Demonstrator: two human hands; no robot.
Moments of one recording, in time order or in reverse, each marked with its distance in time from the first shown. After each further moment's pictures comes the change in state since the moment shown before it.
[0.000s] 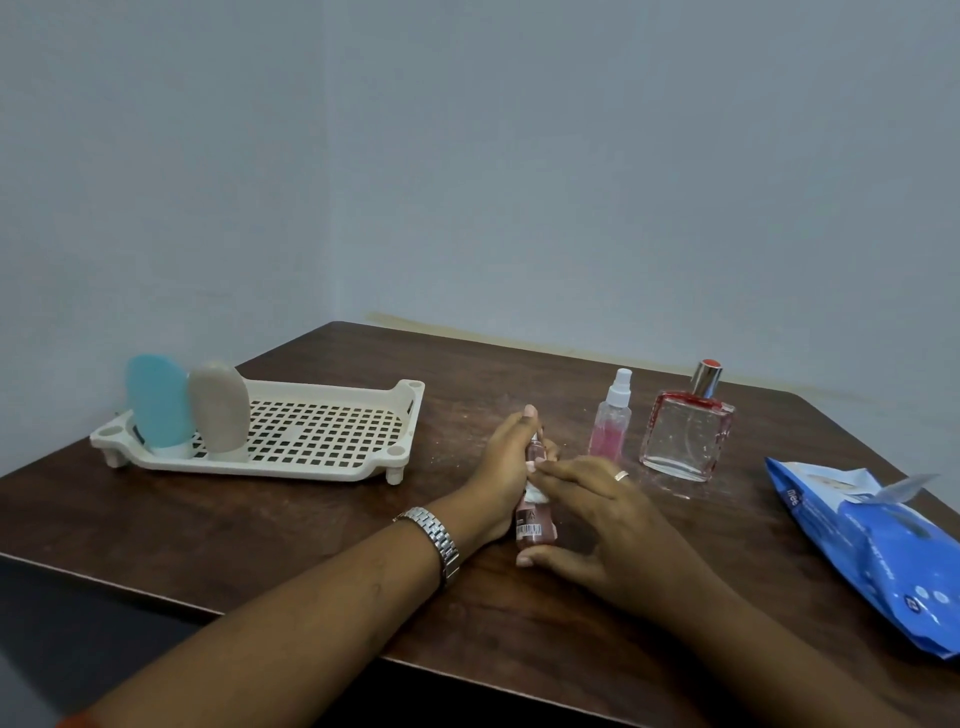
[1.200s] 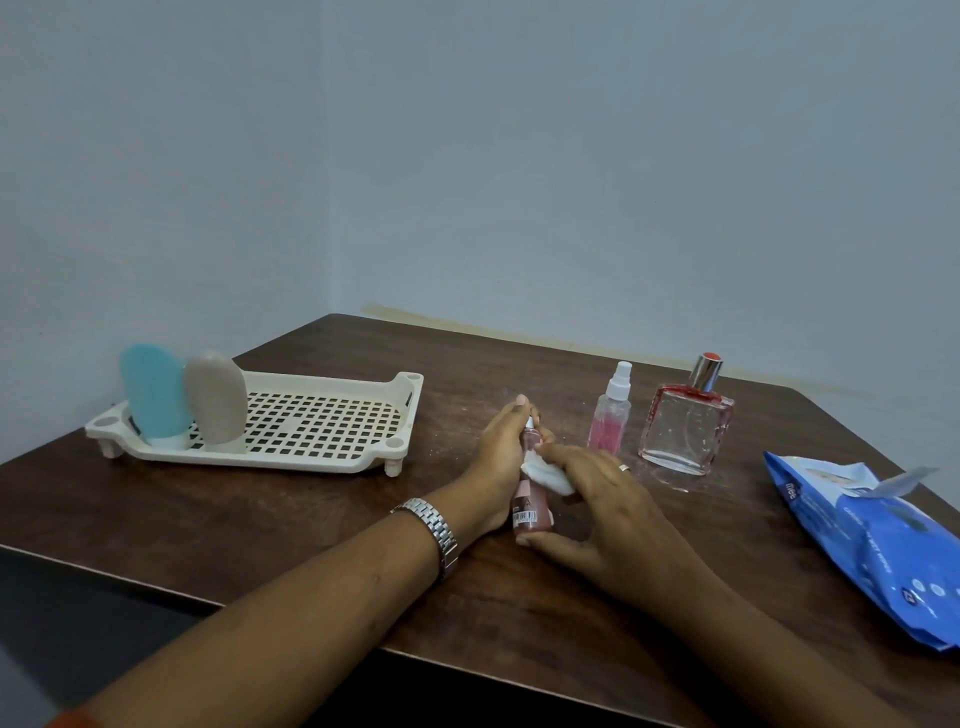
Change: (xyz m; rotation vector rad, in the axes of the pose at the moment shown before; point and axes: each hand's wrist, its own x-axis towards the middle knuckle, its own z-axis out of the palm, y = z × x) left_hand 0.007 -0.003 -0.001 -0.099 0.047 -0.020; right_hand 0.000 -0.001 0.002 0.079 -0.007 0.111
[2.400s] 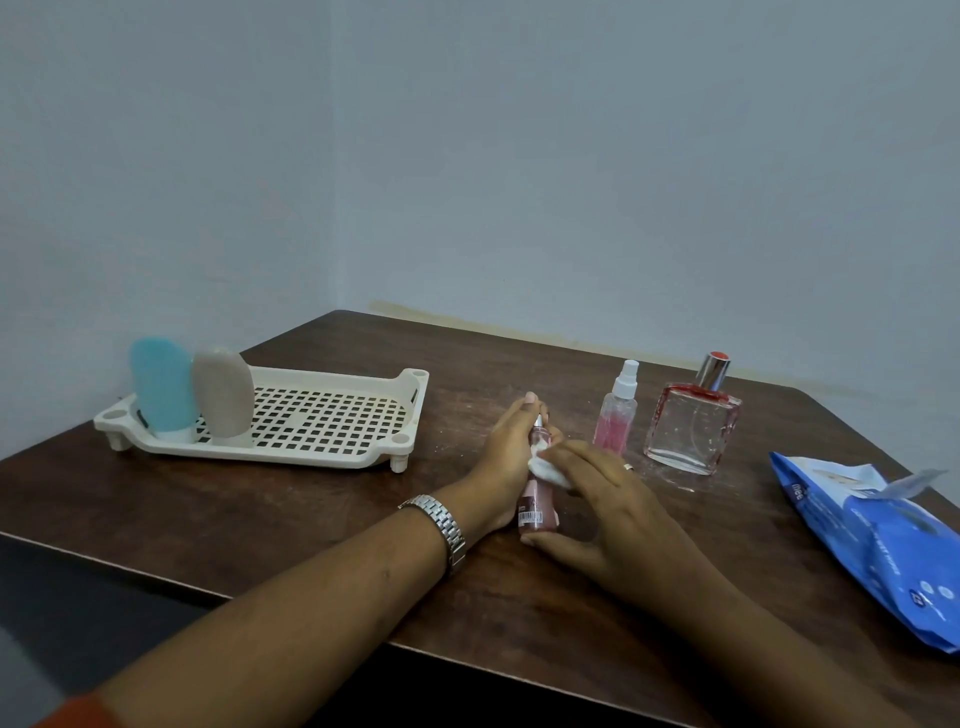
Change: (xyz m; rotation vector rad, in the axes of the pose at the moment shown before) left_hand -0.002 -0.001 -0.001 0.051 -0.056 0.043; right_hand 0.000 0.000 0.004 -0.043 0.029 -0.077
